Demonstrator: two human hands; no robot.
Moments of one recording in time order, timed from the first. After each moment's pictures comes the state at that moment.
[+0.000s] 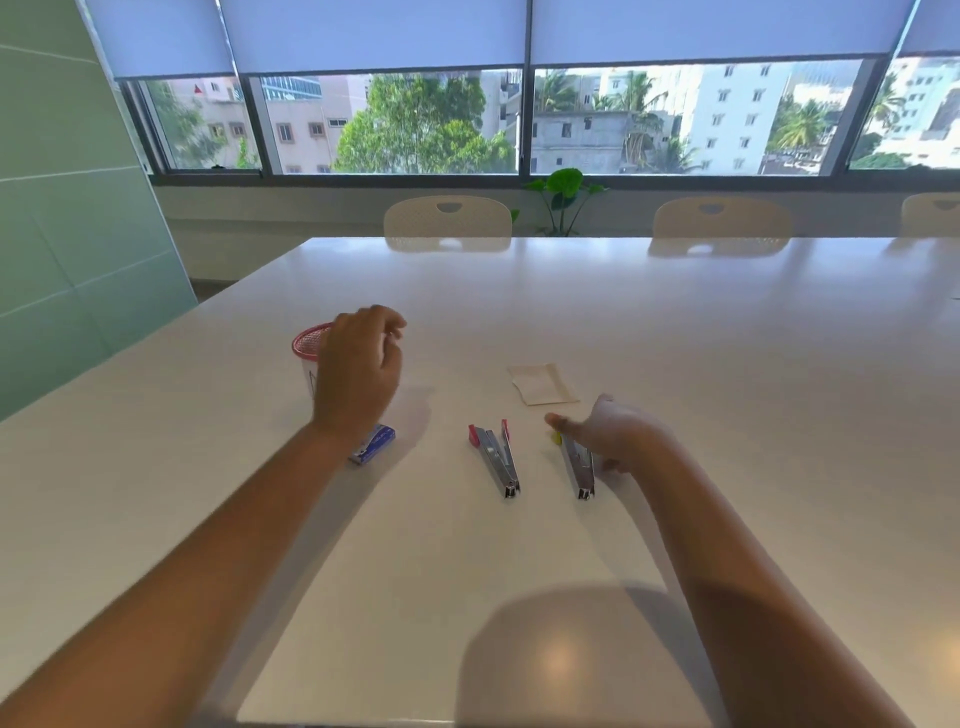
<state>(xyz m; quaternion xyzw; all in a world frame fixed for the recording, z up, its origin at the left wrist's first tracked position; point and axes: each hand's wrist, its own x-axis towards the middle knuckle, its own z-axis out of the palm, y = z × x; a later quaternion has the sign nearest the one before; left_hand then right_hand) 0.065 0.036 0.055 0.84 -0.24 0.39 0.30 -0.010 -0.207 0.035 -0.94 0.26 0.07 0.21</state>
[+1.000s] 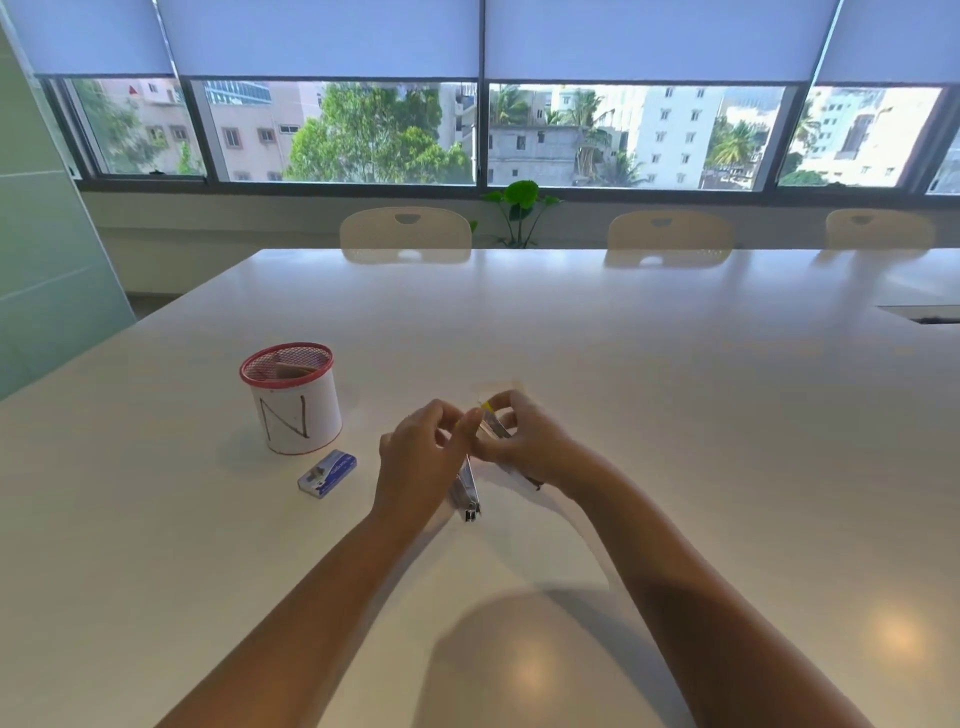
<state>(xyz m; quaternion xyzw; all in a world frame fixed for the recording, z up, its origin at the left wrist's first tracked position) 0.015 -0.035 0.017 0.85 -0.22 0.14 0.46 -0.012 -0.167 0.041 -0.88 0.05 -0.03 0.47</state>
